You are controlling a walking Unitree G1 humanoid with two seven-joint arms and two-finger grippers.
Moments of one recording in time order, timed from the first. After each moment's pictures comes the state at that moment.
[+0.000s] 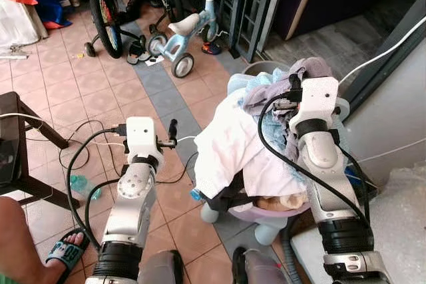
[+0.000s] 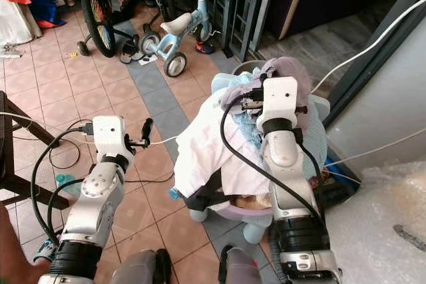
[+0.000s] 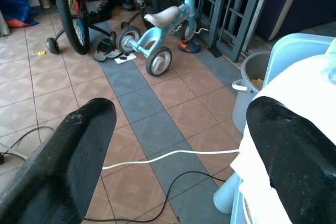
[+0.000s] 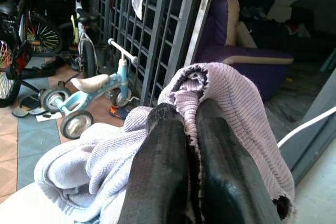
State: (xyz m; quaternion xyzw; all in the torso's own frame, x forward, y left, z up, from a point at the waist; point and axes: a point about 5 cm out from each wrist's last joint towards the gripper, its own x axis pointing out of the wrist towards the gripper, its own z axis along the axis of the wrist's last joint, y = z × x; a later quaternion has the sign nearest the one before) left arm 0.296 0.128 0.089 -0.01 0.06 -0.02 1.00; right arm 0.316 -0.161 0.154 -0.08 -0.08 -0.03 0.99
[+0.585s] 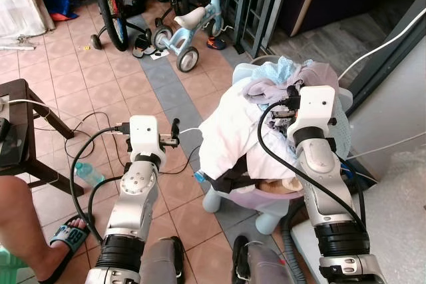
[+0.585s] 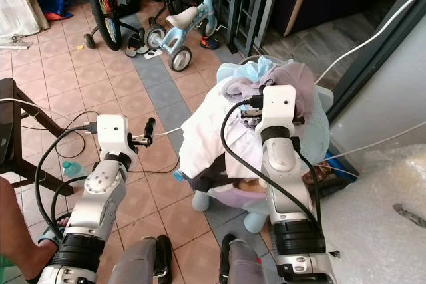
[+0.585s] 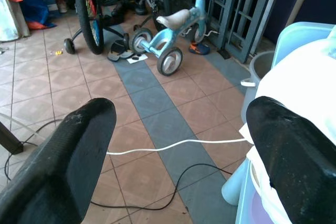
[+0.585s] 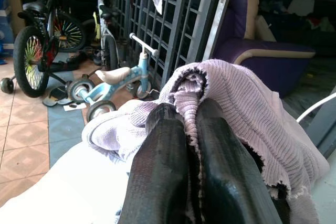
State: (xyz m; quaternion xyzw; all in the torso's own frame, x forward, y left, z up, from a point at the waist) left arm 0.301 0.127 0.092 0.00 0.05 -0.02 1.00; right arm 0.316 -0.151 0.150 -0.07 -0.06 -0.02 1.00
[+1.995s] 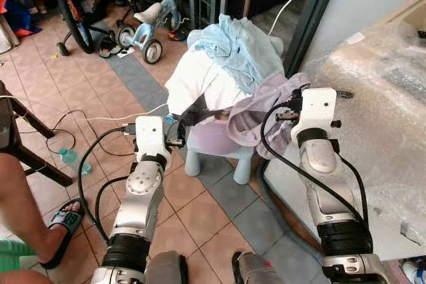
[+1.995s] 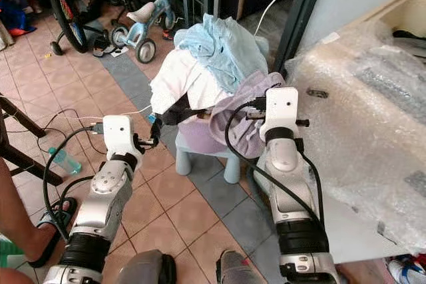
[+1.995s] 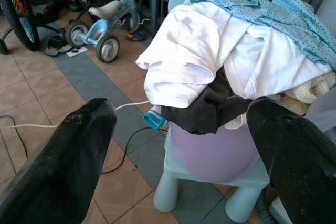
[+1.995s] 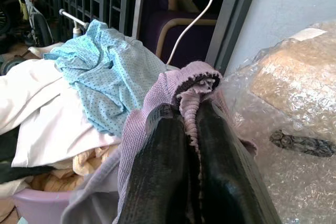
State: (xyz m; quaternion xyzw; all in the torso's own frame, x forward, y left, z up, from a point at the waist) left arm 0.303 0.122 0.089 -0.02 0.05 -0.03 1.00; right arm 0.318 -0.153 0.144 -0.08 -0.05 -0.04 0.99
